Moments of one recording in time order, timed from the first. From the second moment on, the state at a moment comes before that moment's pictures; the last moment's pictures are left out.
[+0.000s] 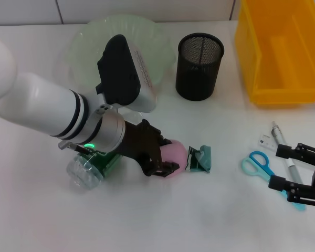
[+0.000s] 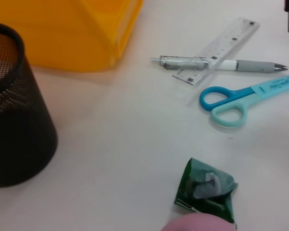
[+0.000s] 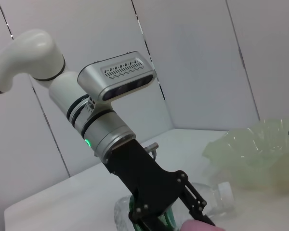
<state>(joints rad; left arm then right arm) -0.53 -2.08 1.74 1.17 2.21 1.14 -2.05 0.24 2.02 -0.58 -0.53 -1.95 -1.82 1.11</state>
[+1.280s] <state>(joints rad) -0.49 -2.07 1.14 1.09 1.81 1.04 -1.87 0.28 2.04 -0.58 -0.52 -1.94 -1.82 1.11</state>
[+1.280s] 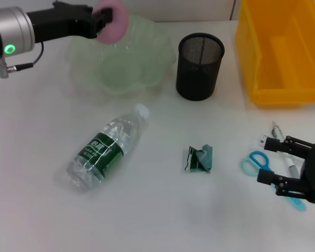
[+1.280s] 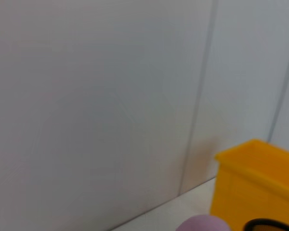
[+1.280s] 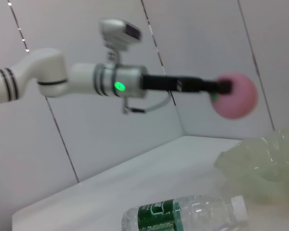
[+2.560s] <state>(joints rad) -0.33 -2.04 1.00 0.84 1.63 1.71 -1.43 0.46 2.06 -0.59 -0.83 -2.04 -1.81 1.51</state>
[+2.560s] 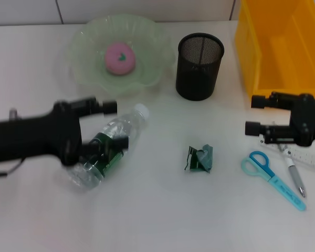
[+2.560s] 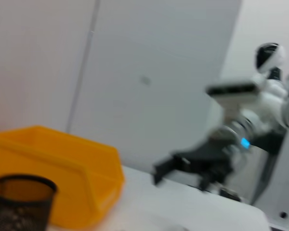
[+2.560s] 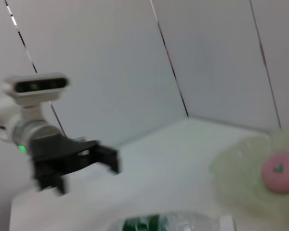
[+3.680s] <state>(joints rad) -0.33 -2.06 1.01 0.66 1.77 1.77 -1.30 0.61 2.09 -1.67 -1.31 -2.50 -1.42 2.21</state>
